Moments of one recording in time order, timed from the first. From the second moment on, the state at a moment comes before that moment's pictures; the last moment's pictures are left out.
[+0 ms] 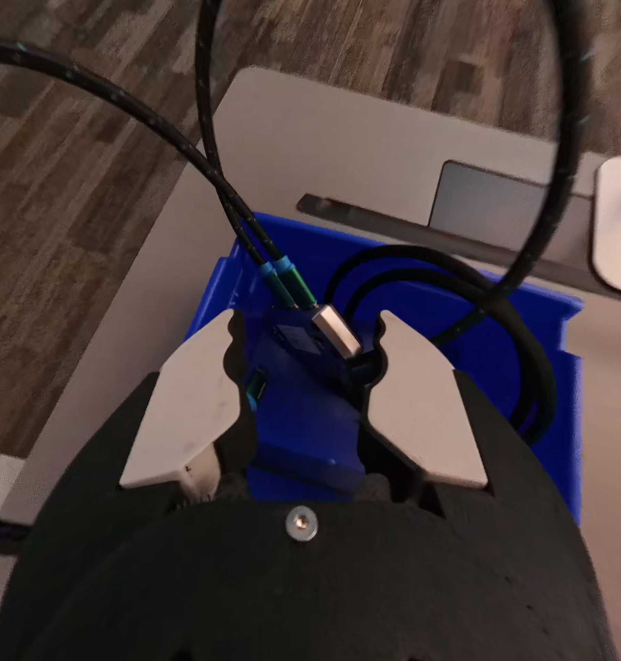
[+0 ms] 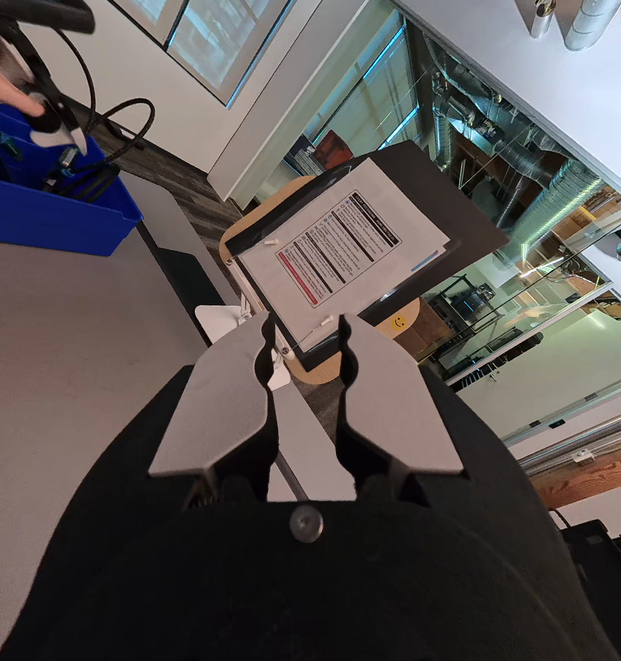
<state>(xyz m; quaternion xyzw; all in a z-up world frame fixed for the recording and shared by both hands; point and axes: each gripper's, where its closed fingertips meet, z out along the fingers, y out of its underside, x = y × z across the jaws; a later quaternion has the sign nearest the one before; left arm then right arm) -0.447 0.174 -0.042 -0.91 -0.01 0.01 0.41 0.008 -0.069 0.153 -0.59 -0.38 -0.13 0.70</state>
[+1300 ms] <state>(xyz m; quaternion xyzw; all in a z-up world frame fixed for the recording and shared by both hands) -0.295 0.055 0.161 -0.68 0.33 -0.17 0.64 -0.038 -0.058 0.115 -0.58 -0.47 -0.14 0.65</state>
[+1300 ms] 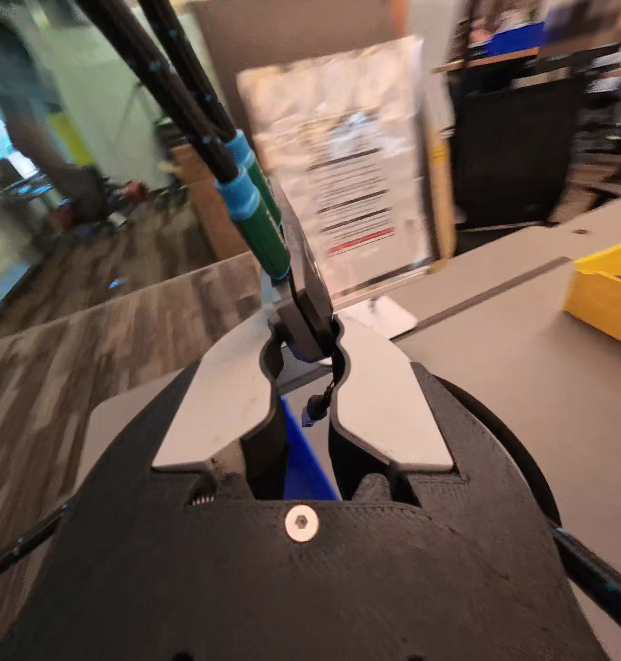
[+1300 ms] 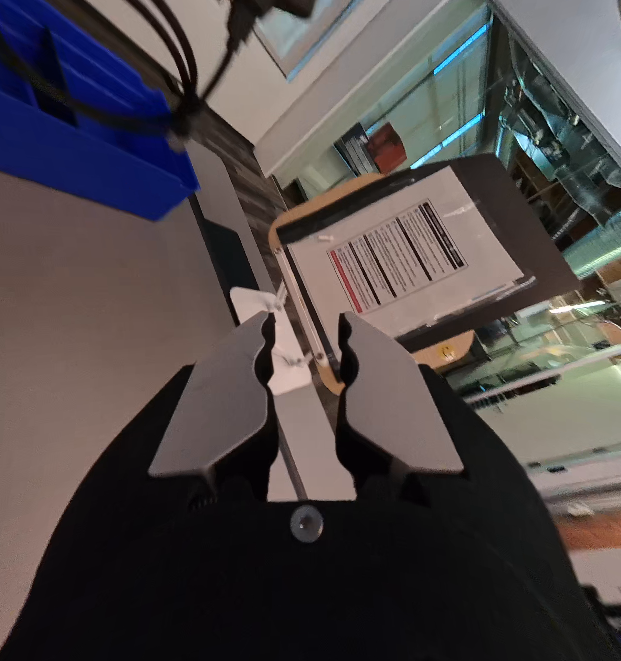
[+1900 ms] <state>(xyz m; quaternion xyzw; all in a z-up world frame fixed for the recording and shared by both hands) -0.090 -0.127 0.101 -0.48 0.68 -0.35 0.43 -0.080 -0.116 0.124 -0.51 -0.45 0.44 0.58</state>
